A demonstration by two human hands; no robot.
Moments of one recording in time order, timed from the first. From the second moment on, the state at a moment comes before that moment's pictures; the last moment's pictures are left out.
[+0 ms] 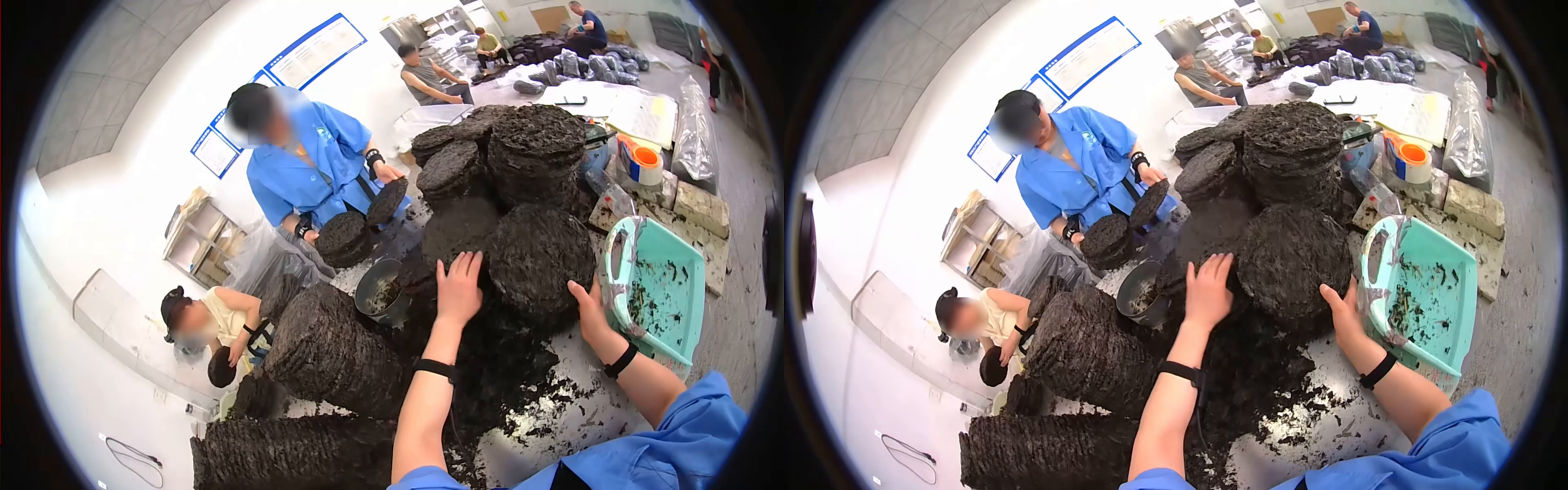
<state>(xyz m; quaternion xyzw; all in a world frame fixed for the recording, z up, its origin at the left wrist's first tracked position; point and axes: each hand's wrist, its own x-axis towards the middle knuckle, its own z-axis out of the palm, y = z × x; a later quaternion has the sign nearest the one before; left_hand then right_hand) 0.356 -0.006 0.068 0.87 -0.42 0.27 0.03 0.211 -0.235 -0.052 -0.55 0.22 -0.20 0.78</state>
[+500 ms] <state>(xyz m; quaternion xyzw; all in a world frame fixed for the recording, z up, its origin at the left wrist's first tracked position) 0.368 0.033 0.072 0.82 -0.21 0.38 0.37 0.205 -0.232 -0.034 -0.51 0.20 -0.19 0.81</state>
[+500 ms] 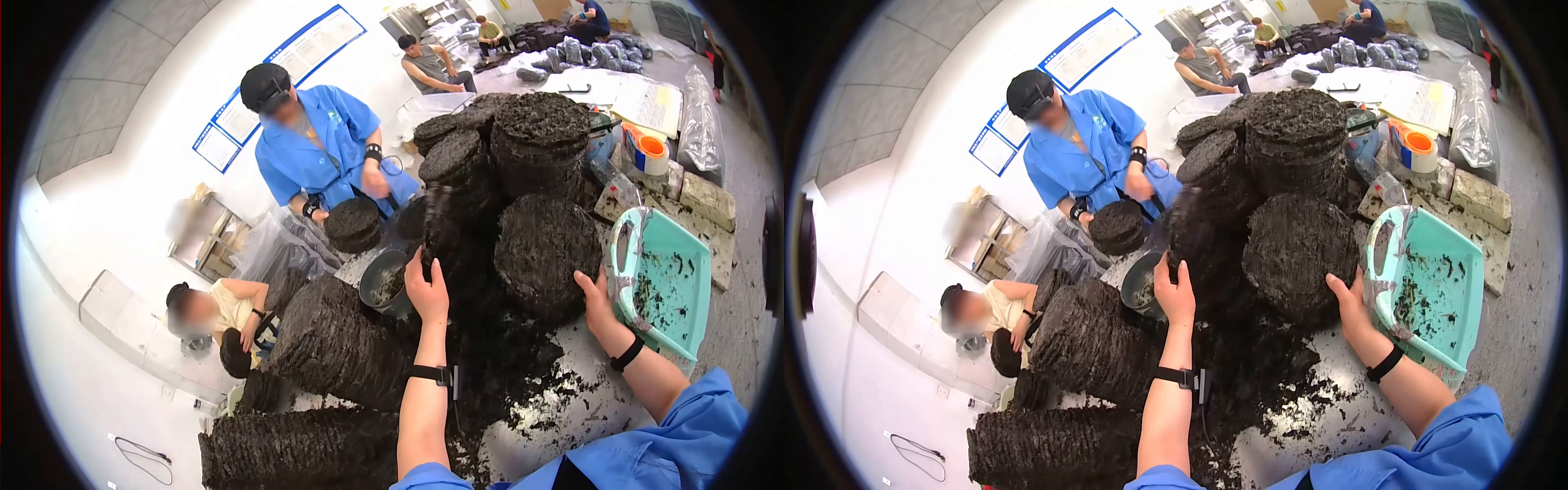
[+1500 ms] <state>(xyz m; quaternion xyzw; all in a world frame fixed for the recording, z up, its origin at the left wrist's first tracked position) 0.015 0.303 -0.063 0.87 0.19 0.30 0.35 0.119 -0.189 0.002 -0.87 -0.15 -0.07 0.47</state>
